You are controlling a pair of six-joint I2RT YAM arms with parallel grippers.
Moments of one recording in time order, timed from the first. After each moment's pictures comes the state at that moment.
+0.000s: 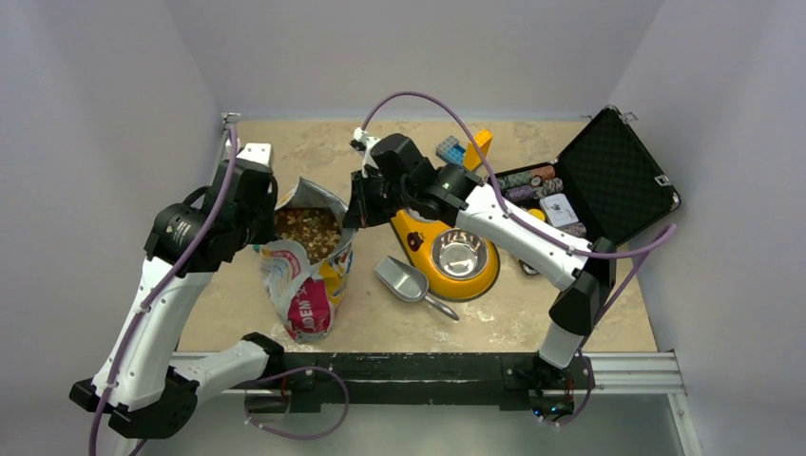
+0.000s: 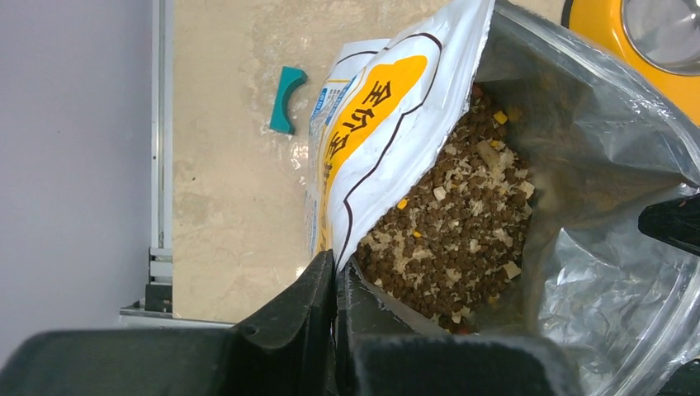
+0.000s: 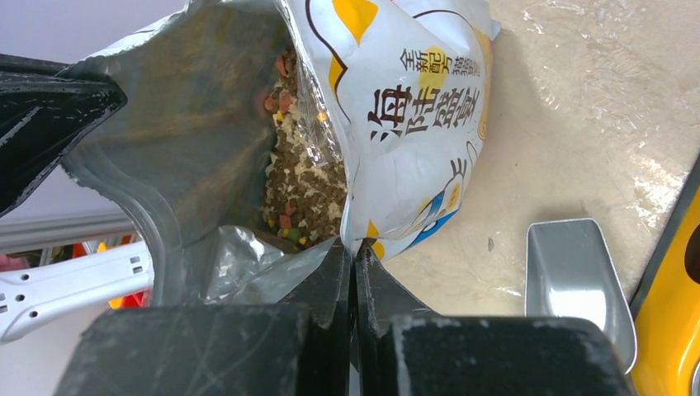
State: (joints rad) left arm -0.47 1.05 1.55 -1.37 -0.43 -0.33; right arm 0.94 1.73 1.79 -0.68 -0.20 0.61
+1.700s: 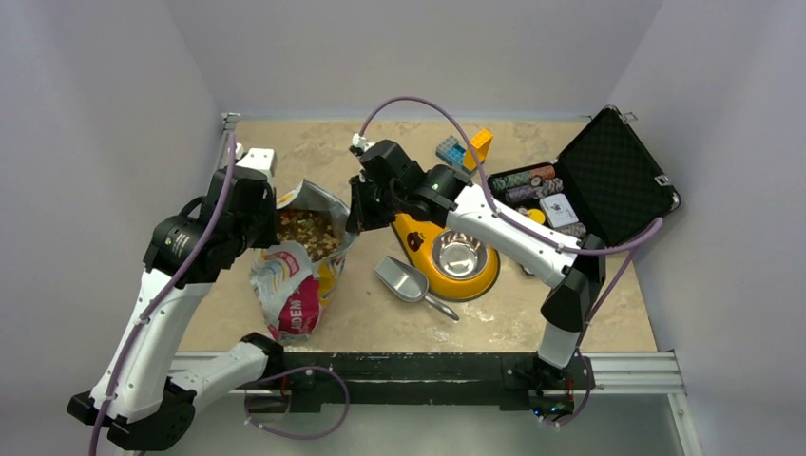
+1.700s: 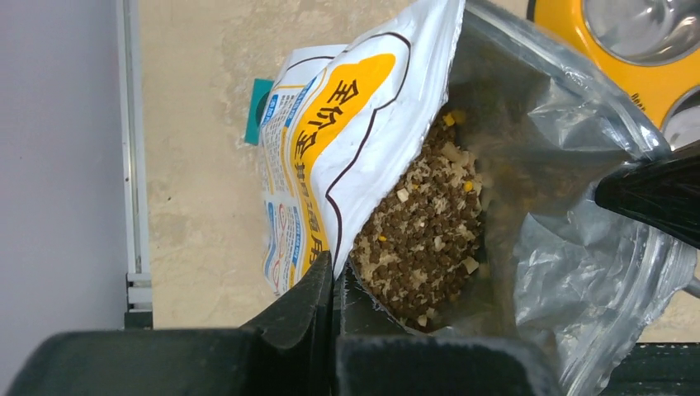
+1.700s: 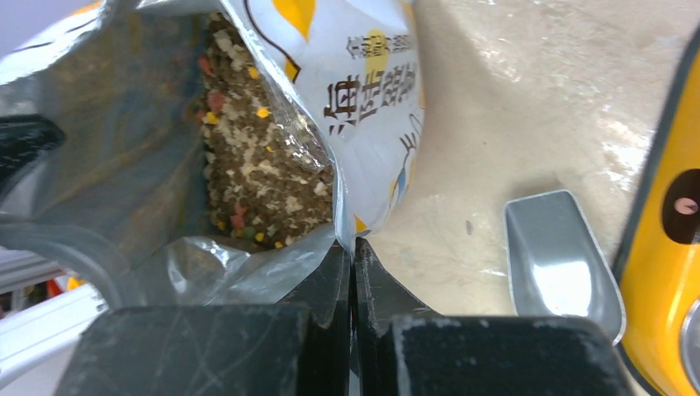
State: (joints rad) left arm -0.45 0.99 1.47 -1.29 -0.35 -0.28; right arm 0.97 1.79 1.84 -0.76 -0.09 0.67
